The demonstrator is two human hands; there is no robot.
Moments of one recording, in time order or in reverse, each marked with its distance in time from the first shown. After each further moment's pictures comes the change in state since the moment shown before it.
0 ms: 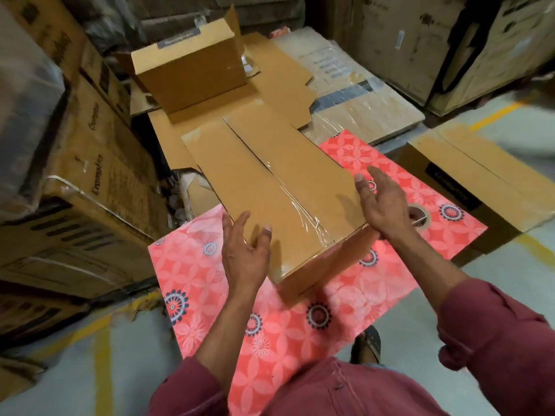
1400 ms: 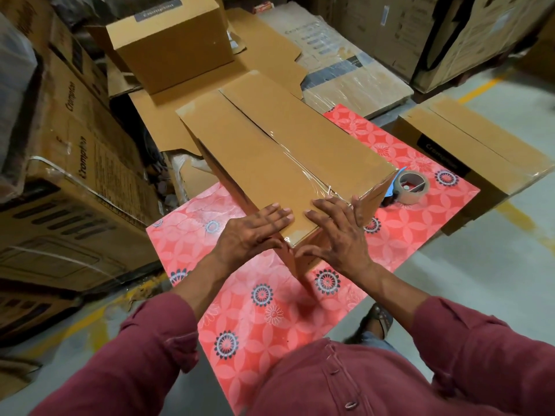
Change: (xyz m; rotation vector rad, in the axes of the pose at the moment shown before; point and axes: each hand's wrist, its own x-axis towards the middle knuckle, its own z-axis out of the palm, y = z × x) left_hand 0.046 -0.076 -0.048 0.235 -0.527 1.220; right_hand -0.140 -0.009 0.101 -0.241 0.180 -0.666
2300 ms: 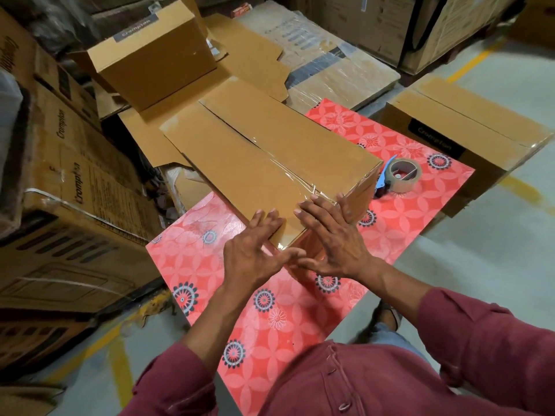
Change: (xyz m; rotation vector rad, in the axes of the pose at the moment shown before) left_hand 0.025 0.070 0.005 -0.014 0.022 -0.596; right_hand -0.004 0.005 -0.016 0.042 -0.082 -0.072
